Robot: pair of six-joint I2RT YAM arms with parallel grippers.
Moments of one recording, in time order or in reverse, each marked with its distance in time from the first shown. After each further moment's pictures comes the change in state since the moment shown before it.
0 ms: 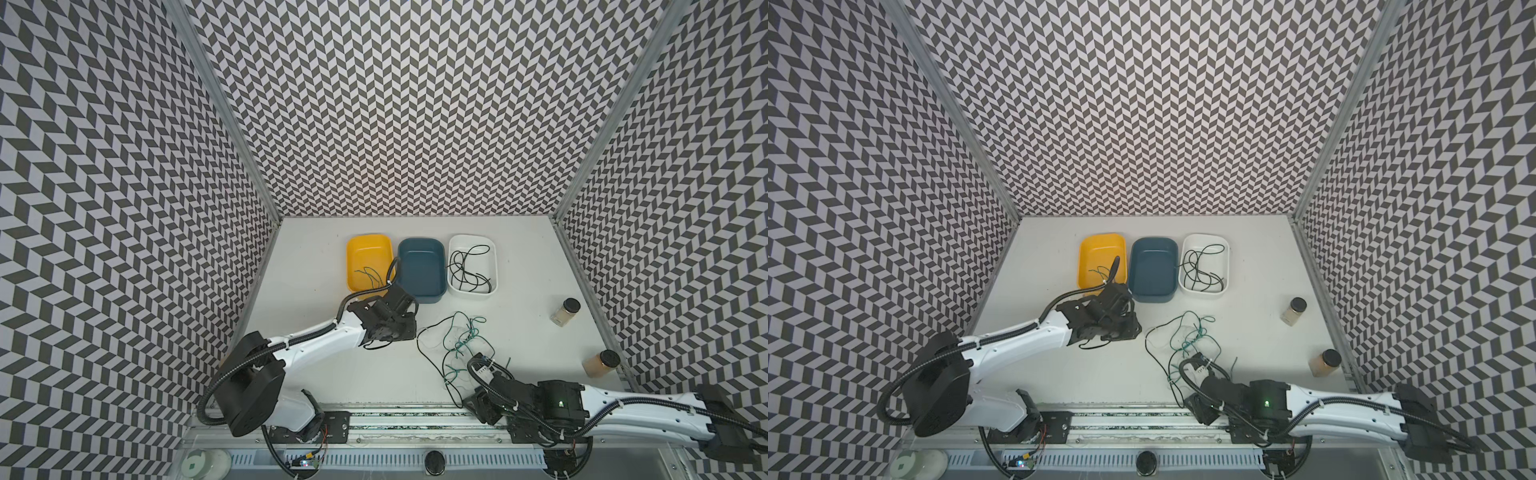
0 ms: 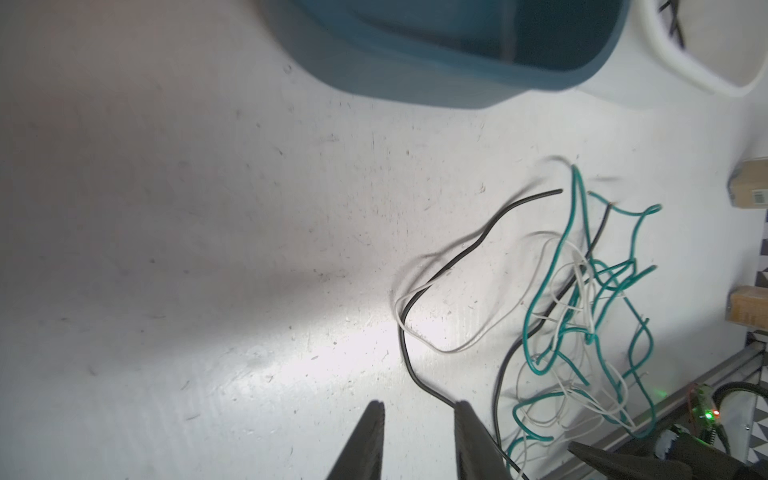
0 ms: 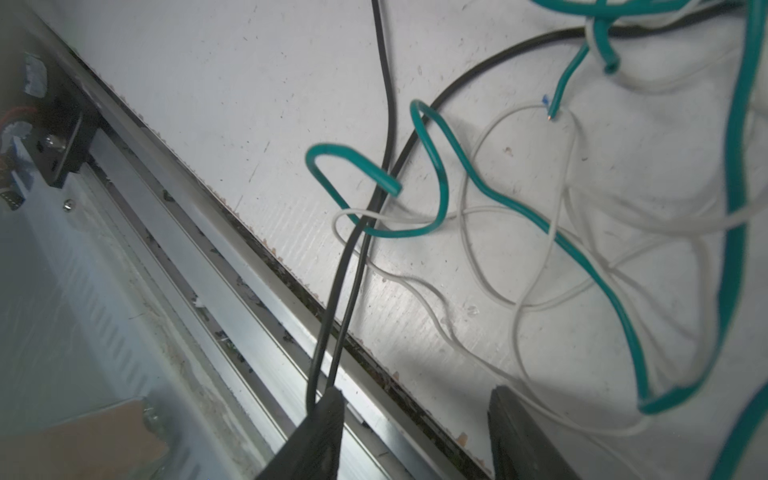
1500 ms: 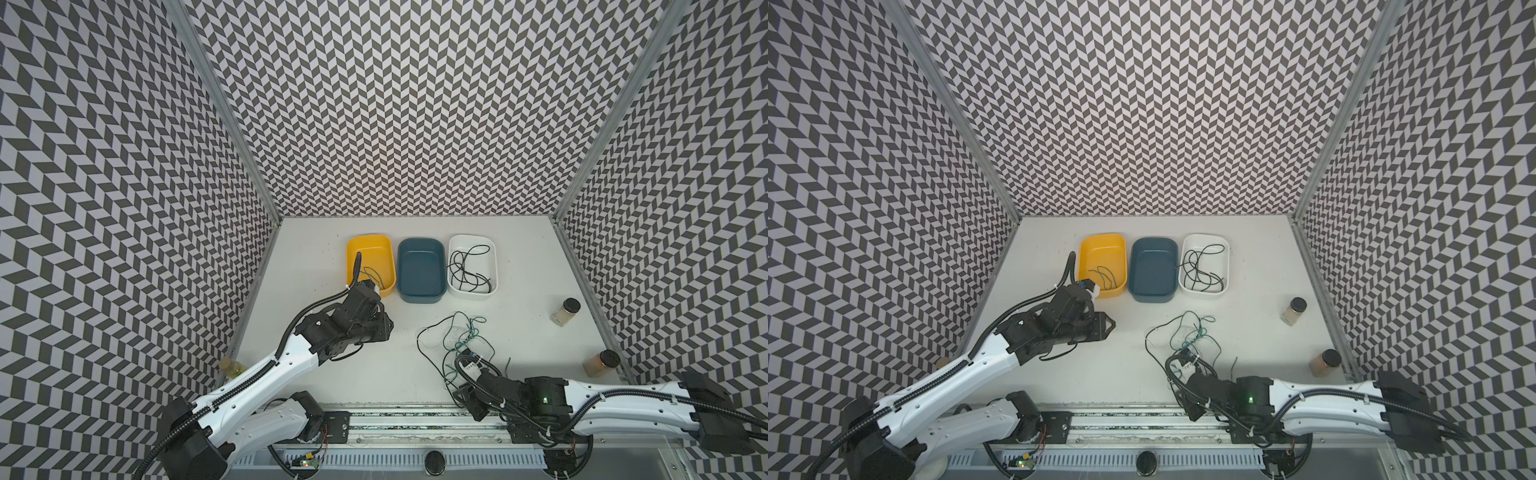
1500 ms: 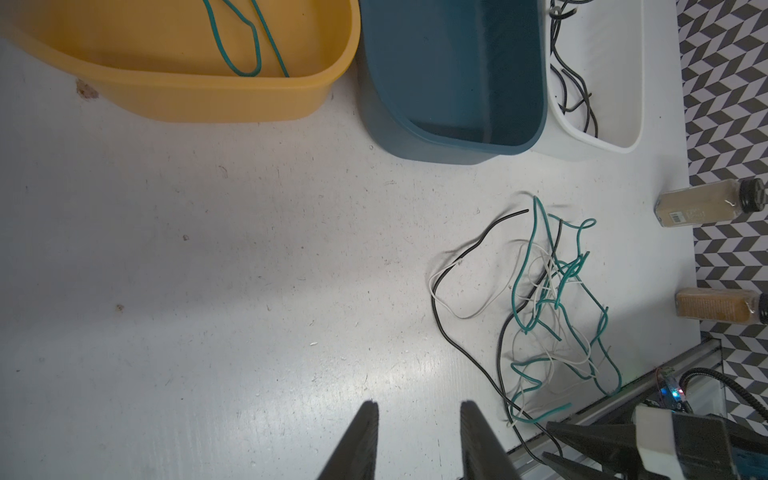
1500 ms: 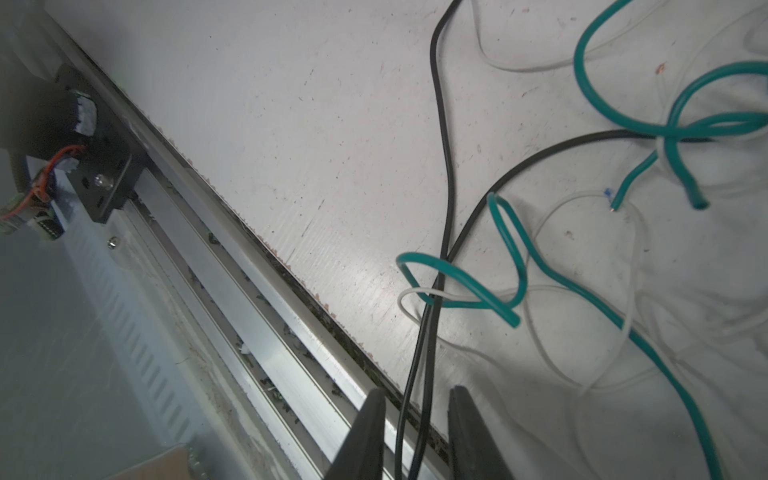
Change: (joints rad) left arm 0.066 -0.368 -0.076 -0.176 -0.038 0.076; right arm 0.014 0.206 0.073 0.155 0.003 -0.019
